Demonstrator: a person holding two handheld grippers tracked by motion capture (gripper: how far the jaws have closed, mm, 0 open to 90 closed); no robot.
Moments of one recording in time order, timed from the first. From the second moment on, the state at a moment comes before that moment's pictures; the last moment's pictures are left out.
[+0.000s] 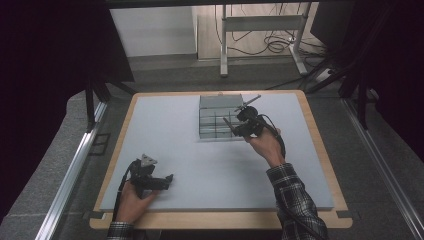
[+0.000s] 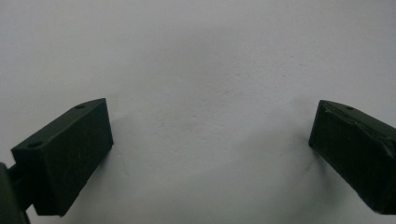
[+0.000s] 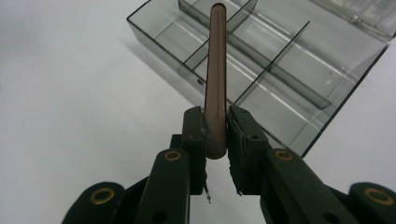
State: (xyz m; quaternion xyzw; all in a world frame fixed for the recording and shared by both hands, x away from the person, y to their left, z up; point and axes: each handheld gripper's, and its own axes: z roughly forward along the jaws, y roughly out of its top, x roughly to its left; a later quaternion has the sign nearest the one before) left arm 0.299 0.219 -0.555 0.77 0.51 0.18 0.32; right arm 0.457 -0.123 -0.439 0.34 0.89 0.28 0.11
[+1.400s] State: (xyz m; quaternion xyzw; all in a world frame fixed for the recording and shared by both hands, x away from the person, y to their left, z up) left arm 0.299 0.219 -0.555 0.77 0.51 0.18 0.32; right arm 0.502 -0.085 -0.491 0.37 0.88 0.27 0.13
